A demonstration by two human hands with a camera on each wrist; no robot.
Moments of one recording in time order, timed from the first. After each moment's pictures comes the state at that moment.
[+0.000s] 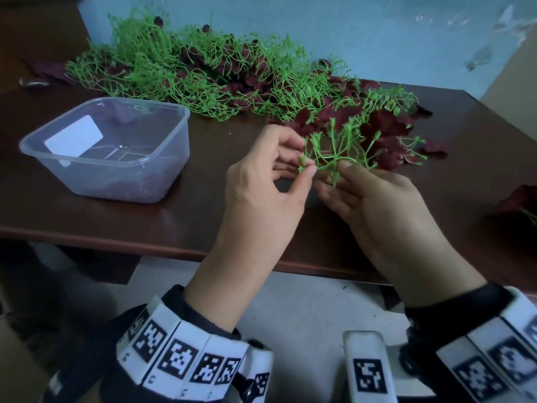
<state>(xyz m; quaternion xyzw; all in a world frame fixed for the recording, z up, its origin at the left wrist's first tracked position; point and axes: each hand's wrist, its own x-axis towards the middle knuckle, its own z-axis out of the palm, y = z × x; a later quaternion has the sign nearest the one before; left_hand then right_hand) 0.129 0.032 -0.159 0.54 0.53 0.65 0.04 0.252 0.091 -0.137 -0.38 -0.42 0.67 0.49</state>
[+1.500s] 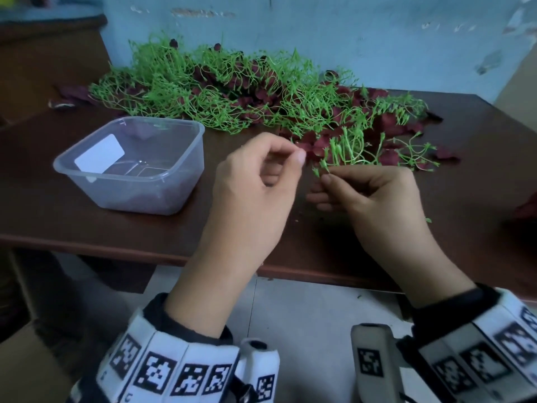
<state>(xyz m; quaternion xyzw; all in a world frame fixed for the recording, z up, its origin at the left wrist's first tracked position) 0.108 0.018 -0.137 0.51 0.58 0.63 0.08 0.247 0.091 -0.141 -0.32 -0.66 0.50 0.46</state>
